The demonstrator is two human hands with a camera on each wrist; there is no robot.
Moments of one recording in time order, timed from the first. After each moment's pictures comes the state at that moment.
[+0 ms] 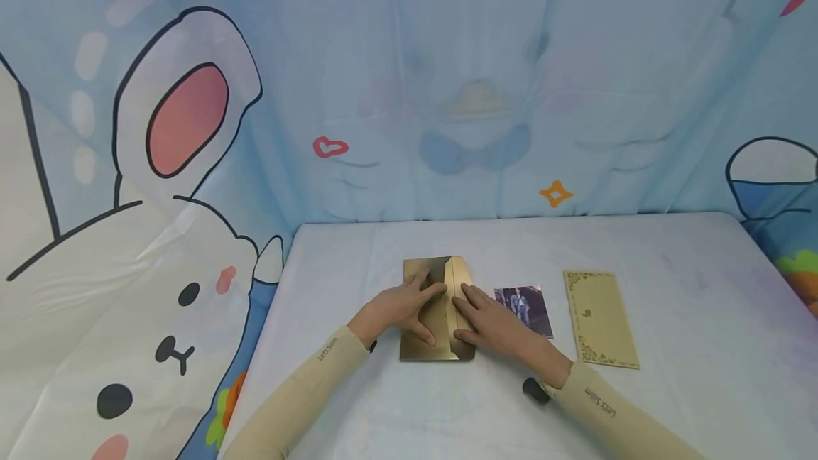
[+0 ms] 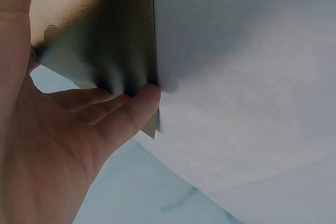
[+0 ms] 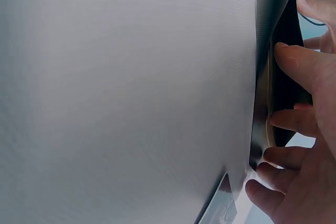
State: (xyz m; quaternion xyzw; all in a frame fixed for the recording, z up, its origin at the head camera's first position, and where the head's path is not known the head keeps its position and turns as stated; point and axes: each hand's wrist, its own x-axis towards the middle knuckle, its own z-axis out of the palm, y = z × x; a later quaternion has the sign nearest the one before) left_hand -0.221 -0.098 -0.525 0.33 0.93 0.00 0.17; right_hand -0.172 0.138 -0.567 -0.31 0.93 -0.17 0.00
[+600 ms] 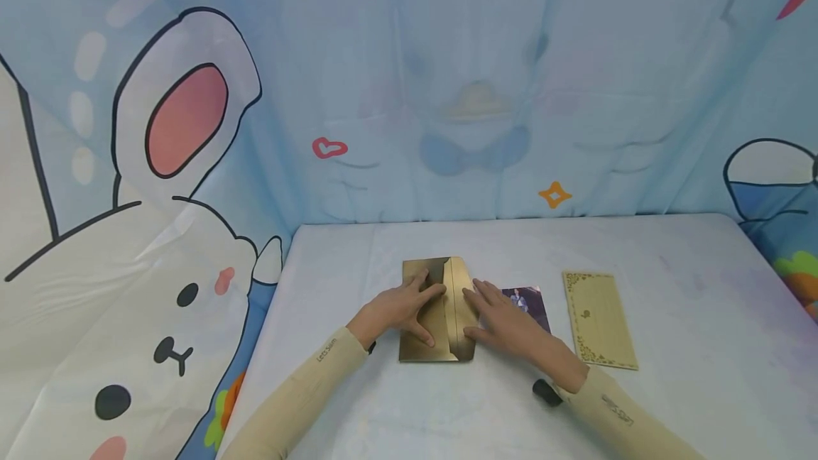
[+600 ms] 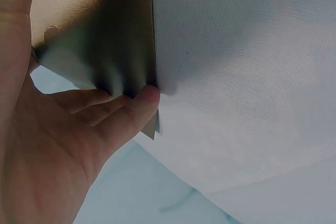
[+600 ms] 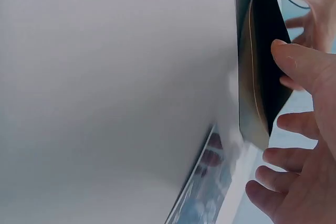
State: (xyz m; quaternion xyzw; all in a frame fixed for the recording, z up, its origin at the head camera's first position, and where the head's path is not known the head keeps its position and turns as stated) left_hand -0.219 -0.097 -0.524 0.33 0.93 0.00 0.16; right_hand -0.168 0.154 -0.556 -0.26 0.95 -0.19 -0.01
